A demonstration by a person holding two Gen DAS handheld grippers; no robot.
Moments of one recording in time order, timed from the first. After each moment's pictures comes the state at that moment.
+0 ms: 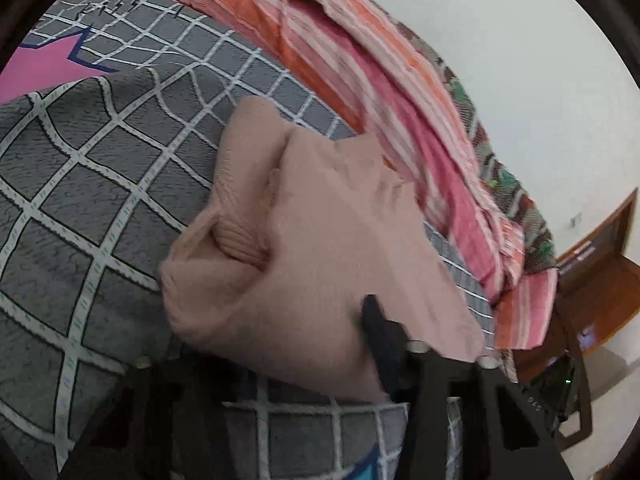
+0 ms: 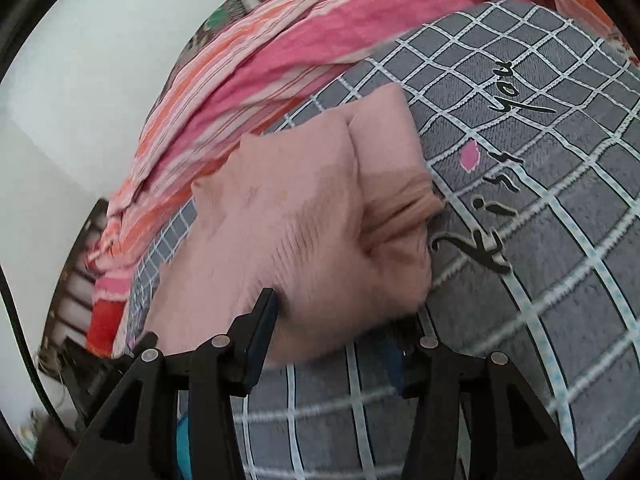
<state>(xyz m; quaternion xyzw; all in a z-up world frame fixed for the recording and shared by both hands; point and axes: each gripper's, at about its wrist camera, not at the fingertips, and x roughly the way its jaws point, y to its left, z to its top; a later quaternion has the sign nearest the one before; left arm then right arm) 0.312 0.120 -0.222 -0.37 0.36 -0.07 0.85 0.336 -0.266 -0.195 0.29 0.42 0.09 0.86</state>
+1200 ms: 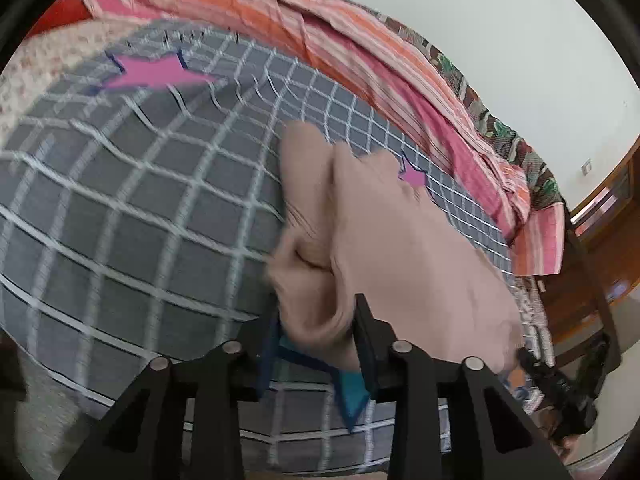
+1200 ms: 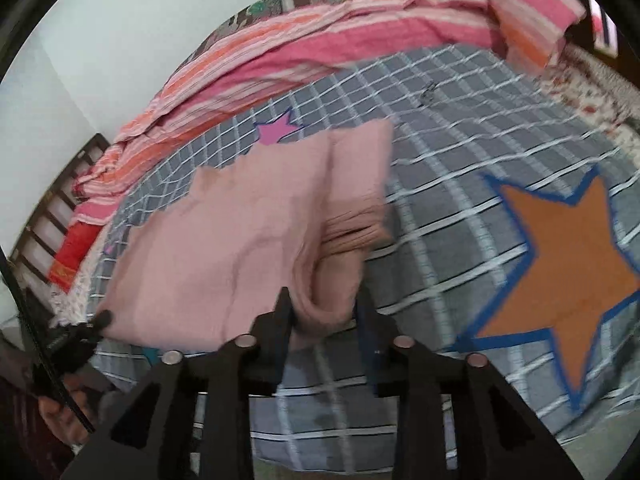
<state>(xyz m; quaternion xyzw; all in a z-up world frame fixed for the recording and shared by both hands) 0.142 0.144 -0.191 -0.28 0.39 -0.03 0.88 0.160 -0.297 -0.156 0.14 0.41 0.06 0.90</state>
